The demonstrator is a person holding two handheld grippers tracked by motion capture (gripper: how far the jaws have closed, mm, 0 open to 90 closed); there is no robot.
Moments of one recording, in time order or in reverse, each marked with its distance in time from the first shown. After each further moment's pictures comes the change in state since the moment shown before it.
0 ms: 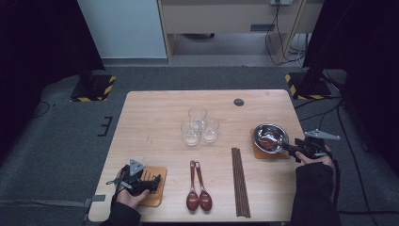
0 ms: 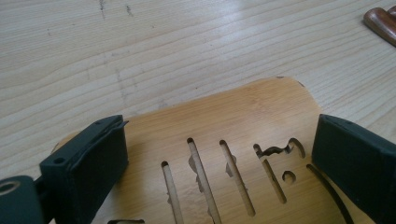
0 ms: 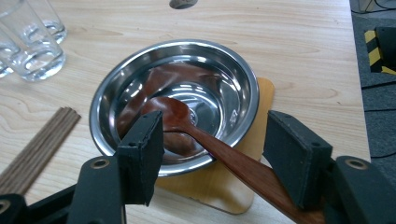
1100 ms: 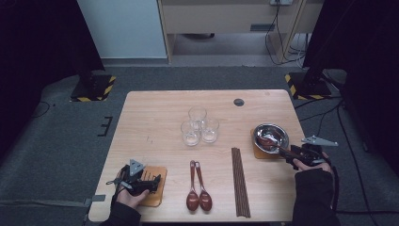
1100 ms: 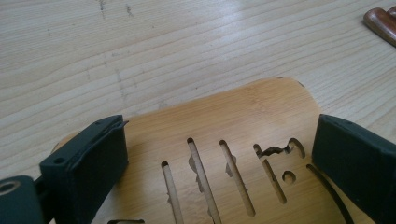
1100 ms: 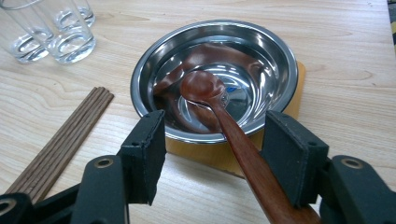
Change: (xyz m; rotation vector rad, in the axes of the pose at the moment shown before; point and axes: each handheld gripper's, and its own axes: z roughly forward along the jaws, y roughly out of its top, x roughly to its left) left arm 0.000 0.000 0.000 -0.001 0.000 0.000; right arm 0.021 -0.012 -0.012 0.022 0.054 0.001
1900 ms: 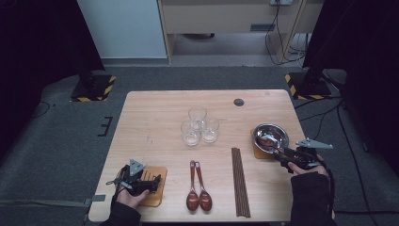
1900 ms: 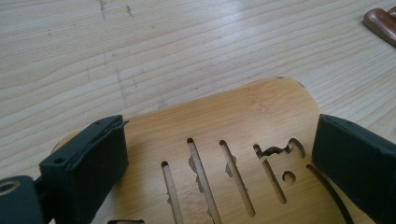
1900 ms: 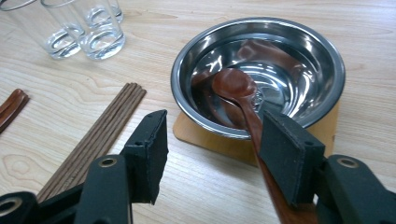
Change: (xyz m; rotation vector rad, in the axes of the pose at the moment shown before) left arm 0.000 0.000 0.000 -0.002 0.001 -0.001; right arm 0.023 -0.002 -0.002 0.004 0.052 -0.007
